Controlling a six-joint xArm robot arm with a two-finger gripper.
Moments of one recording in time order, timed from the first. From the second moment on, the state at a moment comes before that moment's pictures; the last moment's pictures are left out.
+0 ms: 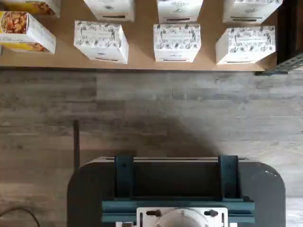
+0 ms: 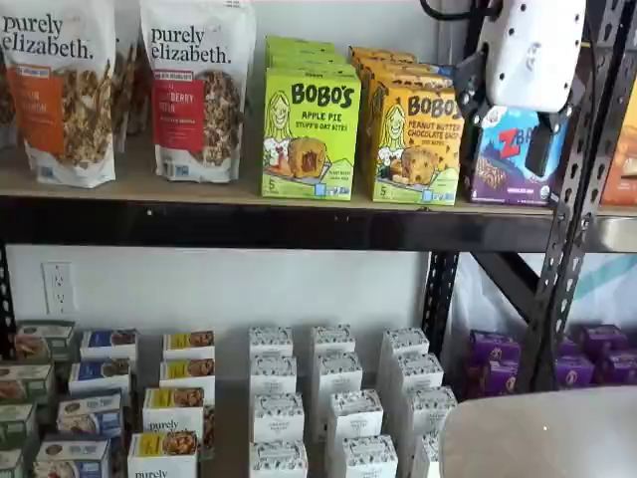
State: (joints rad) arm 0.01 -0.84 -1.15 0.04 2.00 0.03
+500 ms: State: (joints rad) arm -0.04 -0.90 -1.10 0.10 1.89 0.00
